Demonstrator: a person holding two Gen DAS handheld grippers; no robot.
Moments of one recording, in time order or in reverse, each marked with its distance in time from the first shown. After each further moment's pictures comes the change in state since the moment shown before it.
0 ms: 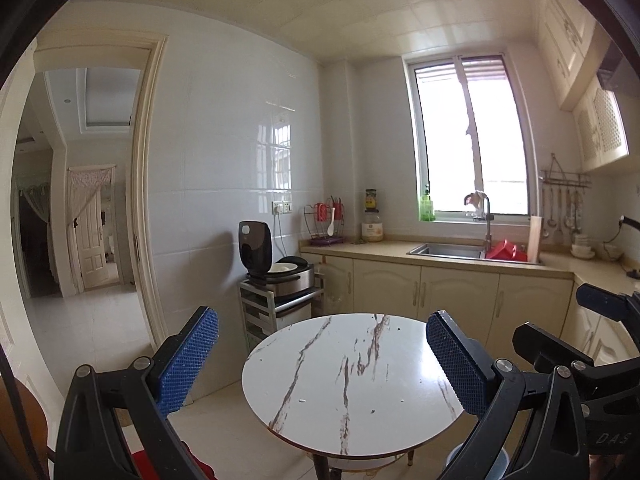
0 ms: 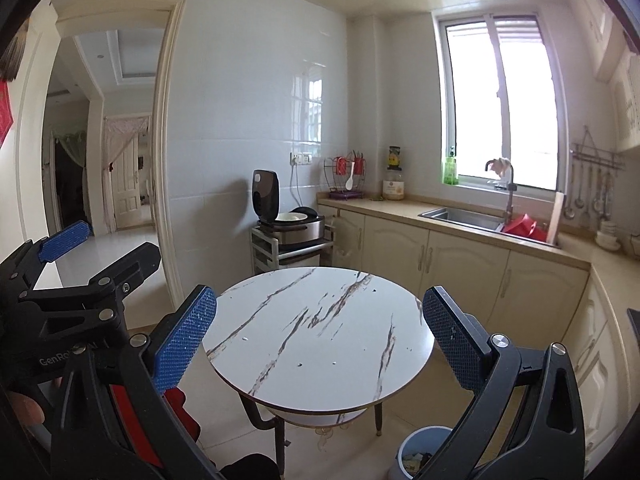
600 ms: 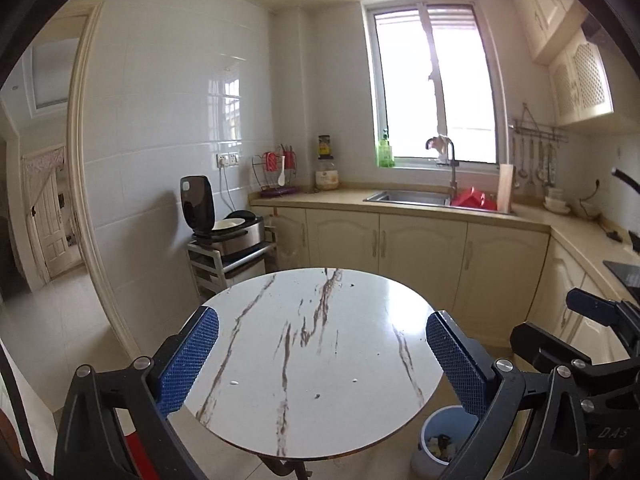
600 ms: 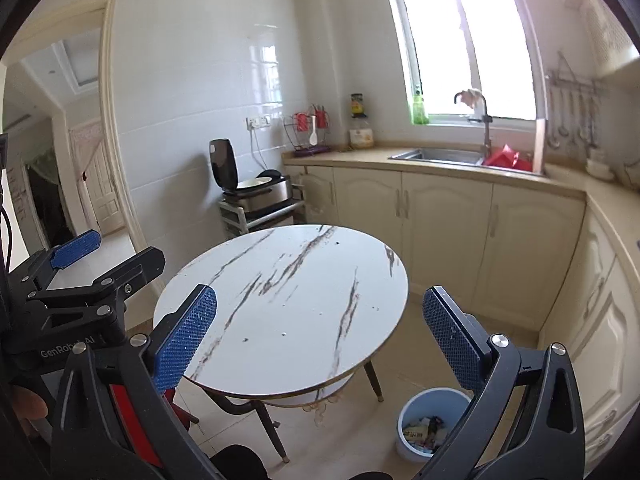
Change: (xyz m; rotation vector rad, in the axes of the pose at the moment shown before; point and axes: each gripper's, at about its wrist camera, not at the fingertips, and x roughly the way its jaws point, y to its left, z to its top) left arm 0.189 -0.039 0.023 0.047 0.175 -0.135; right arm 0.064 -0.095 -0.040 0.138 0.144 -0.039
